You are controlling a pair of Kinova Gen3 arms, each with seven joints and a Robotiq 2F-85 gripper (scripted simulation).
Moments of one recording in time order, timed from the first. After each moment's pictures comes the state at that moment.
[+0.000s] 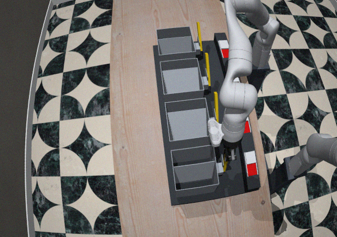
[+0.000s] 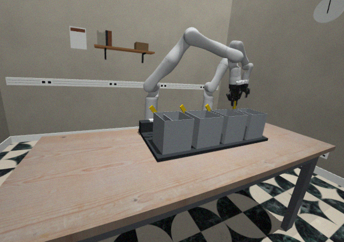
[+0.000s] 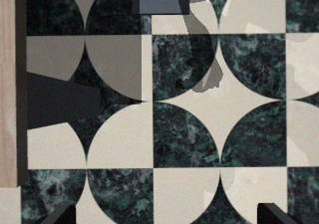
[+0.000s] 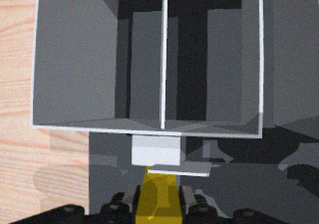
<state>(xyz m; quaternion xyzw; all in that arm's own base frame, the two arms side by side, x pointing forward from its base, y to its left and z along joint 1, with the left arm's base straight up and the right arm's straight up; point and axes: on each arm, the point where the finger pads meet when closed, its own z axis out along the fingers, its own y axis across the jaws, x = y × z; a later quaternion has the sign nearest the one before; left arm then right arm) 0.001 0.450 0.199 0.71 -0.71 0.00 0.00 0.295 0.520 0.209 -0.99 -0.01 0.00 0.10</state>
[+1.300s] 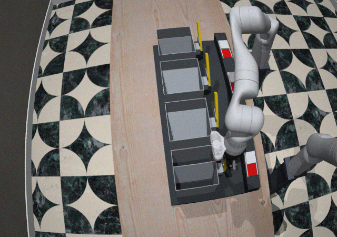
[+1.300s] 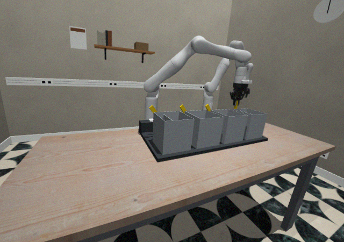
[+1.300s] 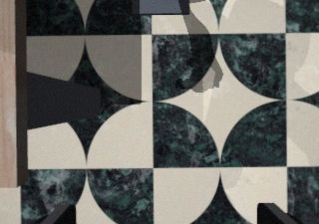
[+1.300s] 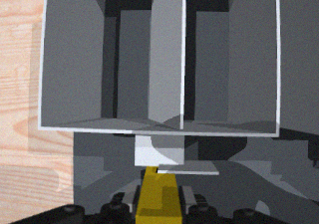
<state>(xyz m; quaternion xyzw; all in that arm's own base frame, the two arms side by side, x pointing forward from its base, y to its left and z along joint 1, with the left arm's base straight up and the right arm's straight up) 0.001 0.450 0.199 0.71 -0.71 0.00 0.00 0.294 0.539 0.211 -1.00 -0.01 0.00 0.02</state>
